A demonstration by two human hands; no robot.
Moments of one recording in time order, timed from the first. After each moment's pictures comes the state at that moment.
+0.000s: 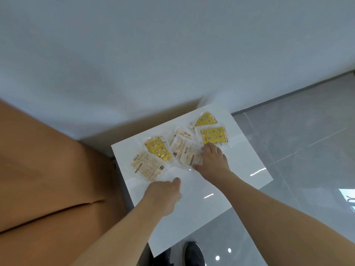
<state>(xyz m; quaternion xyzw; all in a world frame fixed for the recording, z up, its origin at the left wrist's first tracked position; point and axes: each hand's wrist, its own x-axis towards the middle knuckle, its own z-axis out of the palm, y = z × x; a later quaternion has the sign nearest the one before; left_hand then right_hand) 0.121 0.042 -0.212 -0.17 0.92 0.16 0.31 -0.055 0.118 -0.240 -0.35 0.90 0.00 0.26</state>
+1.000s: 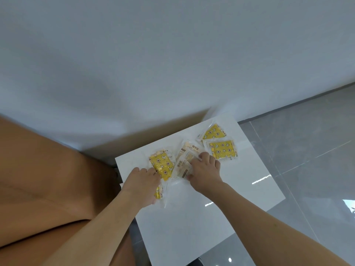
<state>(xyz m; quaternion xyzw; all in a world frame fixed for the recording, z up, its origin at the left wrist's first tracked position) 0.132 -0.051 -0.250 -0.15 0.95 0.02 0.27 -0.036 0.070 -0.247 -0.41 0.88 0.05 0.26</state>
